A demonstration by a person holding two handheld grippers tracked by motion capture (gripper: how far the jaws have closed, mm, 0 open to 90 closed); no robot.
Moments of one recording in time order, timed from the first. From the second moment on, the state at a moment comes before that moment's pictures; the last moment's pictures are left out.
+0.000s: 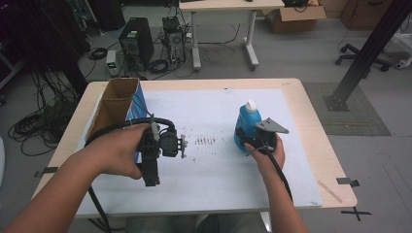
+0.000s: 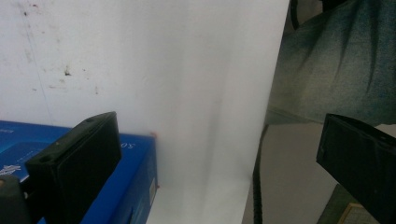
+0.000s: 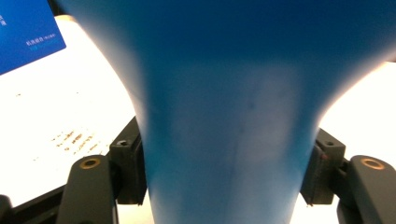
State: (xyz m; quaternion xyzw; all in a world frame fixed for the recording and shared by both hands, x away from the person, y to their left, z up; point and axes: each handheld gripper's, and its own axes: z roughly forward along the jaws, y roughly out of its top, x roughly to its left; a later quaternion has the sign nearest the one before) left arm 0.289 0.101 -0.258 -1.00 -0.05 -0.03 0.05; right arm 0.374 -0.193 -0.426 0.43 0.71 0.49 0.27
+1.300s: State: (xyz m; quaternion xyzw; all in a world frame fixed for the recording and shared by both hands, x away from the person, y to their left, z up) left arm 0.291 0.096 -0.233 -1.00 -0.05 -0.05 0.05; right arm 0.362 -0.199 -0.387 0.35 0.74 0.51 0.25
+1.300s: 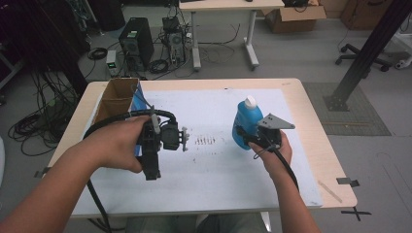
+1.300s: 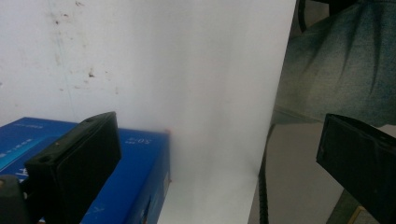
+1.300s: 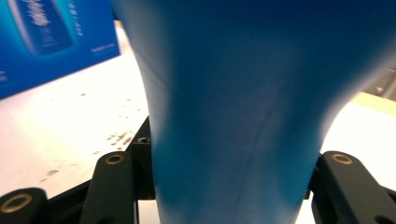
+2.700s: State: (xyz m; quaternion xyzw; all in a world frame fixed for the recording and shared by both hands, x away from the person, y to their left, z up) left arm 0.298 0.075 -0.199 -1.00 -0.03 -0.05 0.04; right arm 0.316 -0.157 -0.352 0.05 0.85 0.52 0.07
